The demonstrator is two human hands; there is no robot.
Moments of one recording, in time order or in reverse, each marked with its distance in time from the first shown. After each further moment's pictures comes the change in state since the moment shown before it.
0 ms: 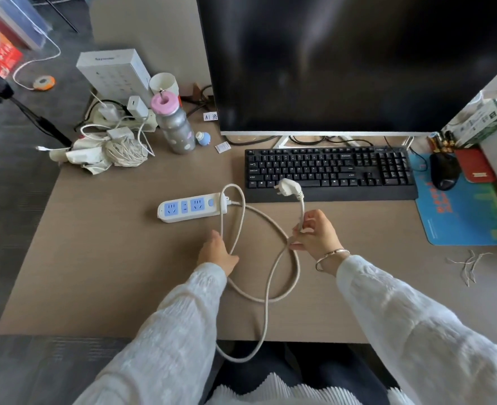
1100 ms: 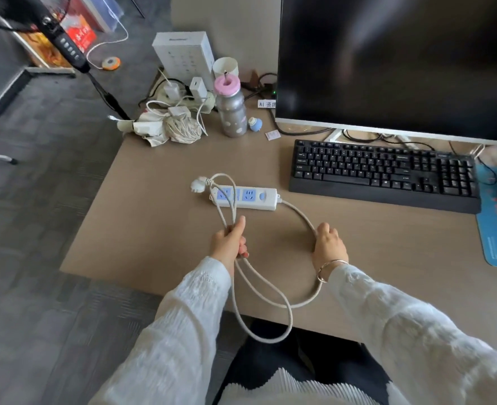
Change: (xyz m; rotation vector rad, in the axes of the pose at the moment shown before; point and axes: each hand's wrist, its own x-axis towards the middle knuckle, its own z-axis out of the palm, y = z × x) left_hand -0.041 -0.043 -0.032 -1.178 0.031 -0.224; right_hand -0.013 0.035 0.059 -1.018 -0.046 -0.134
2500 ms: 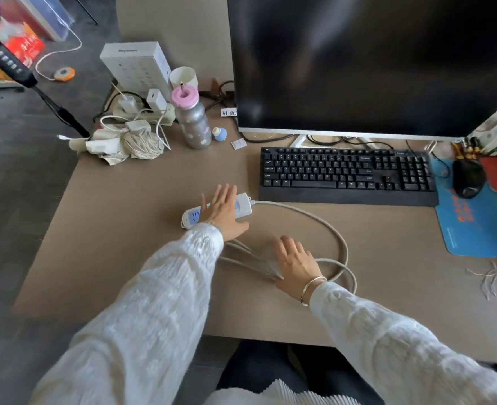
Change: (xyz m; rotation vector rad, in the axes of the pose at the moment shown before) left_hand 0.073 0.058 0.058 1.604 -0.235 0.595; right_hand -0.015 0.005 -0.003 -0.316 -0.111 -0.402
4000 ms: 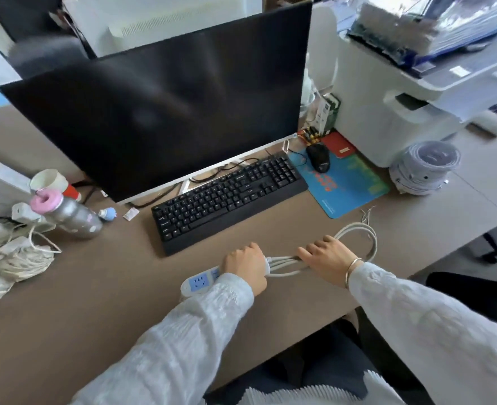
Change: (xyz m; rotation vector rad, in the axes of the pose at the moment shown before) left_hand -0.061 0.236 0.029 0.398 -0.048 0.423; right_hand -0.146 0.194 -0.019 -0.333 0.407 0.050
